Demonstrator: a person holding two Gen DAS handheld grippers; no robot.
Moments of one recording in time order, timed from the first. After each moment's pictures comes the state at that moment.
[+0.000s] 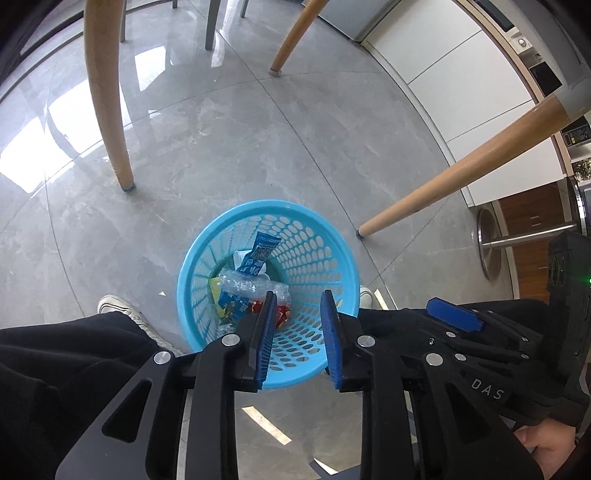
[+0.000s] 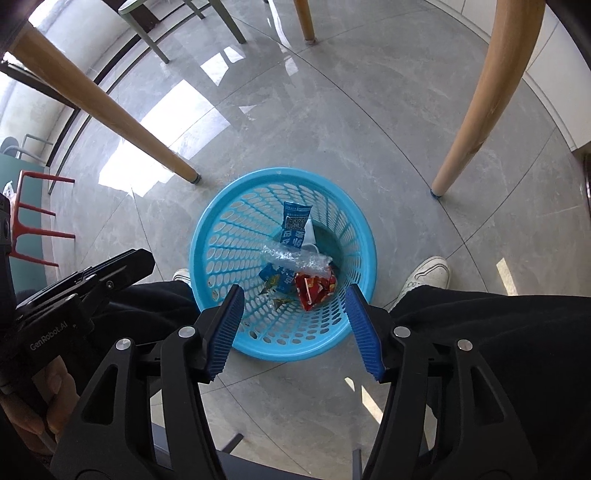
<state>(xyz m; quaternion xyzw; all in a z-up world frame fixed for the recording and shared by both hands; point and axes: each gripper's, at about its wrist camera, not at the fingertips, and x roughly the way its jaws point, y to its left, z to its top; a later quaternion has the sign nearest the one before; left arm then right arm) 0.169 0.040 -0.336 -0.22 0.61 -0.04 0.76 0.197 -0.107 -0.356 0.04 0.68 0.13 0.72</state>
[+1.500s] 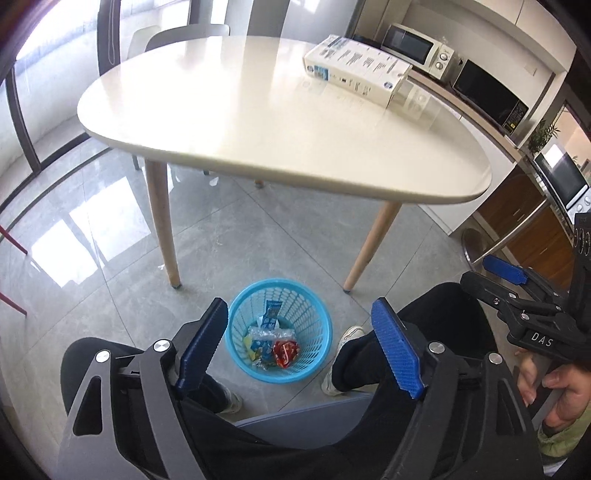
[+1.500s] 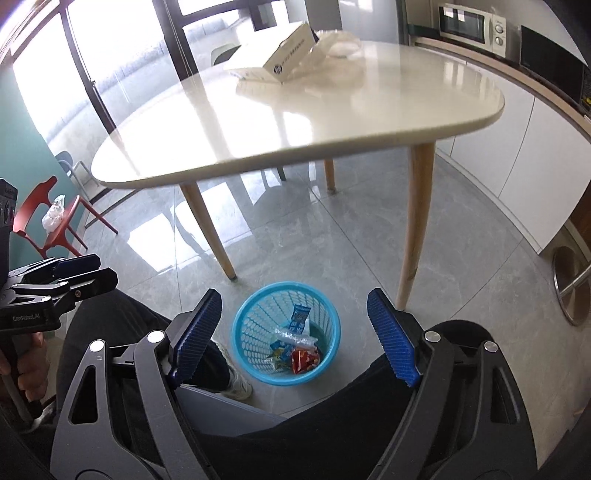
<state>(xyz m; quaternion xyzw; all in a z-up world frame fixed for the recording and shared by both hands) 0.056 0.007 -0.092 -0.11 0.46 -0.03 0.88 0.092 -0.189 -0.094 0.03 0.44 0.18 0.88</state>
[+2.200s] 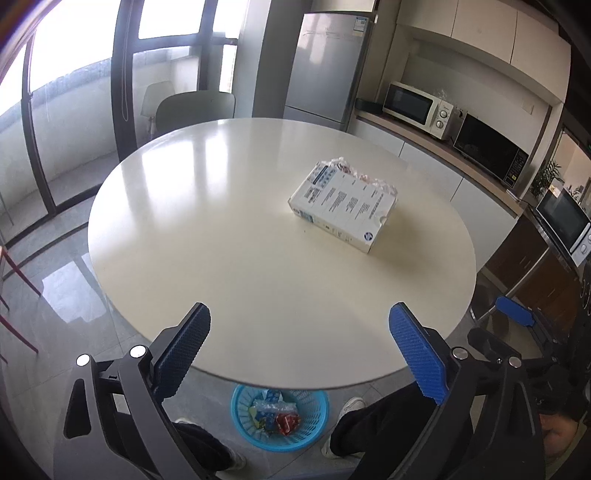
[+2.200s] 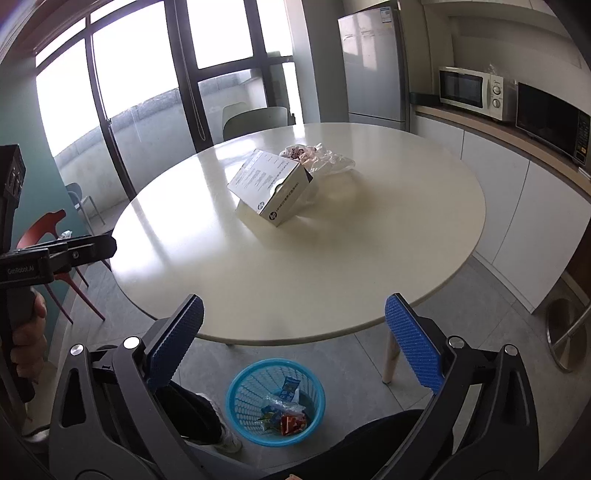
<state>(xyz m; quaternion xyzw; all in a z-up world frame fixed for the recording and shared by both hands) 0.117 0.001 0.015 -0.10 0.36 0.01 0.93 0.137 -0.213 -0.011 0.02 0.34 0.19 0.92</state>
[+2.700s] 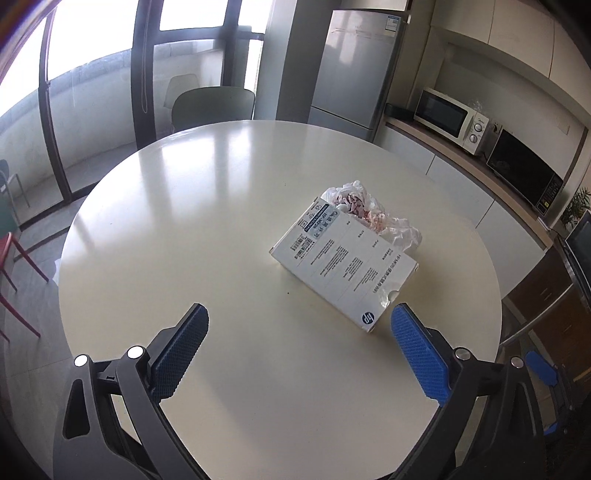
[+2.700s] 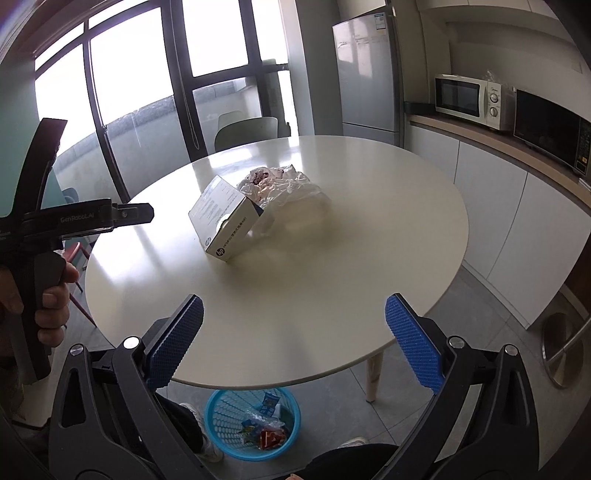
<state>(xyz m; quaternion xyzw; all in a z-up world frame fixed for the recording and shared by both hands) 0.211 -0.020 0.024 -0.13 0.37 0.07 0.92 0.184 -0.256 -0.009 0.03 0.33 0.19 0.92</state>
